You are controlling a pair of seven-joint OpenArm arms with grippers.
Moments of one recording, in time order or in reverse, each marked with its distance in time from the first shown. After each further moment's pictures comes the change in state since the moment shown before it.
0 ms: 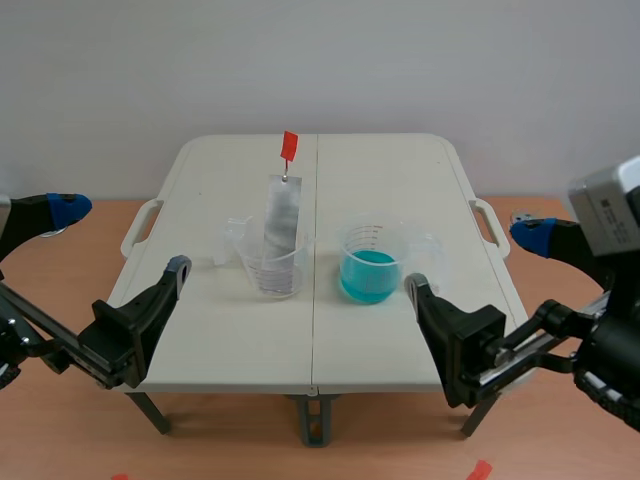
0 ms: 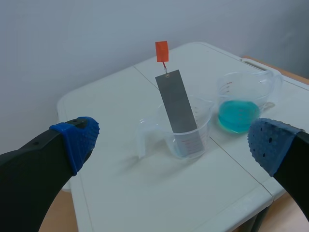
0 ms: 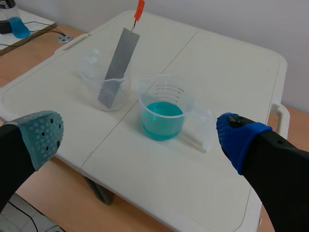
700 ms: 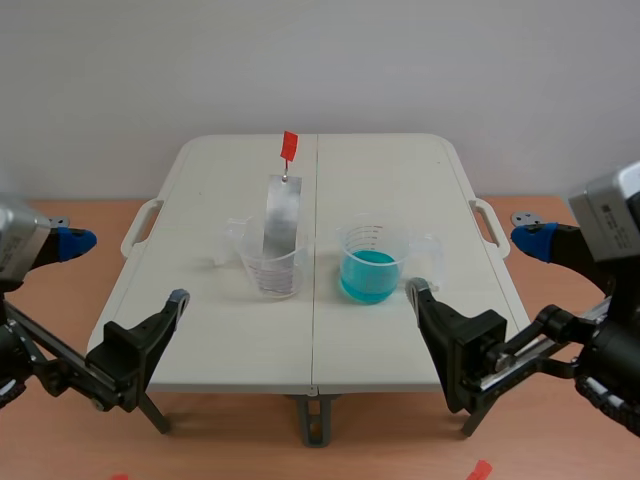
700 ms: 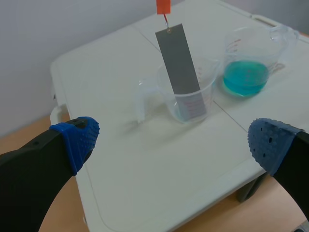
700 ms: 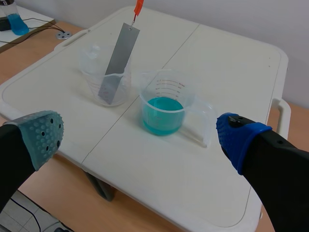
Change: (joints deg) left arm 0.0 0.0 0.0 -0.1 0.0 0.0 10.9; right arm -0.4 0.0 0.0 0.0 0.0 -0.1 0.0
